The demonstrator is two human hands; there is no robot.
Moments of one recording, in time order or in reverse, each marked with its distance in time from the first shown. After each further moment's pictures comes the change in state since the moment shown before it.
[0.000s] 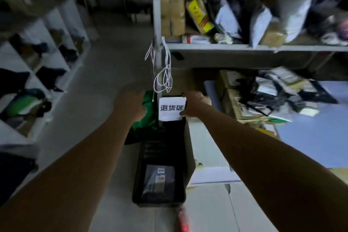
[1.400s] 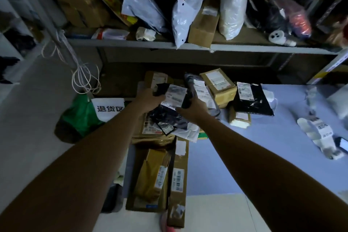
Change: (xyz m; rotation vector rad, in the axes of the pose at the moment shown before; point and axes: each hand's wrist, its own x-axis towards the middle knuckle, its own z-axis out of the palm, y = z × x) left_hand 0.184 0.459 0.044 -0.762 -0.234 -0.122; right_hand 0.058 0.442 -0.028 0.447 0.017 0.187
